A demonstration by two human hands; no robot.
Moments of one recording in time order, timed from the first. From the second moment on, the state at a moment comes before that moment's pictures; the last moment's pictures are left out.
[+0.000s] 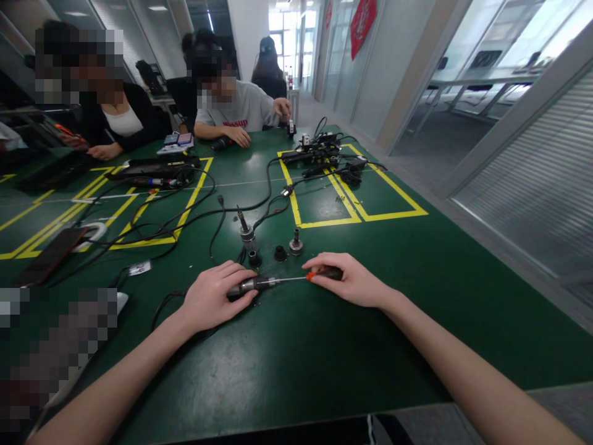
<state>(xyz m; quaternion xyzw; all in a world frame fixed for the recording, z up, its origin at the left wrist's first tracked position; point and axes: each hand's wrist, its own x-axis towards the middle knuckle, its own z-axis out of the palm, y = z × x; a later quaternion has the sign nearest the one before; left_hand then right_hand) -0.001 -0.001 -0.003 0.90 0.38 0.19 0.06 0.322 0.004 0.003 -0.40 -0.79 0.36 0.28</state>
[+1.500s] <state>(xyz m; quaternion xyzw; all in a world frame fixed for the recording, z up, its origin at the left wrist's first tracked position) -0.002 -0.001 -0.002 0.90 0.37 0.21 0.06 0.322 0.005 0.002 -0.43 -0.77 0.38 0.29</state>
